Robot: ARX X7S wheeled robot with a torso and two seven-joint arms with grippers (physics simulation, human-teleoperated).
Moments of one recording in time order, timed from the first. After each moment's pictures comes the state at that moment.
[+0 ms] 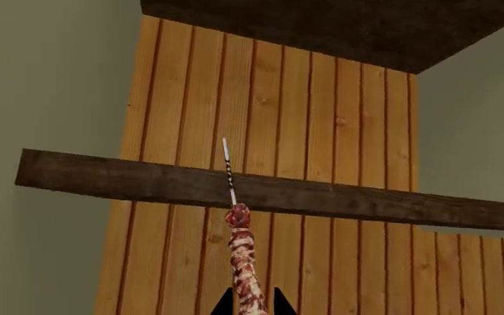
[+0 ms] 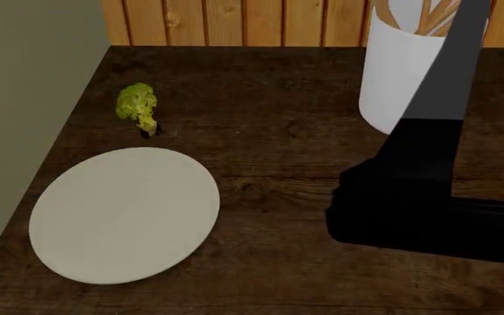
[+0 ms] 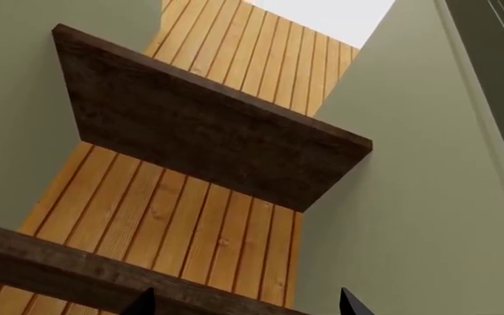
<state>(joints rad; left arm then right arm) -1.23 -0.22 0.15 0.35 -0.79 -0.90 -0.46 2.36 1.26 -2.16 -1.05 0.83 0.05 1.51</state>
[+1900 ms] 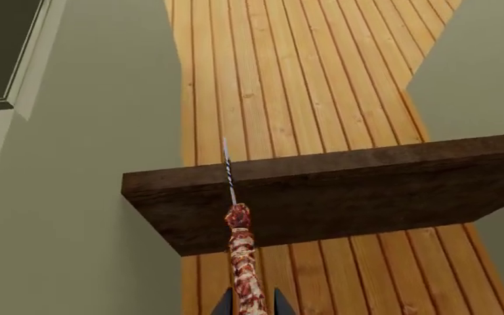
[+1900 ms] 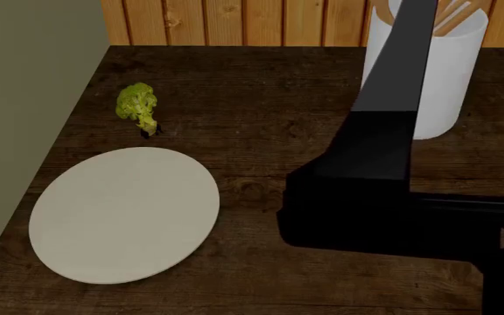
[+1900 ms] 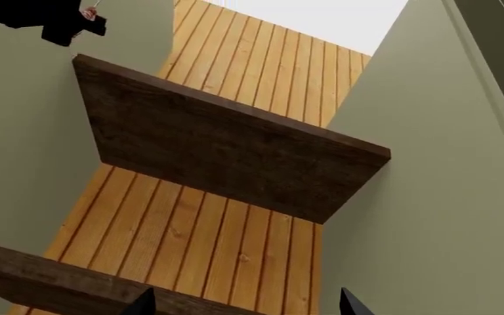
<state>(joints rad) -2.35 0.00 0.23 -0.82 -0.20 -0.64 -0.05 2.35 1.18 -2.12 -1.05 0.85 0.02 1.54</state>
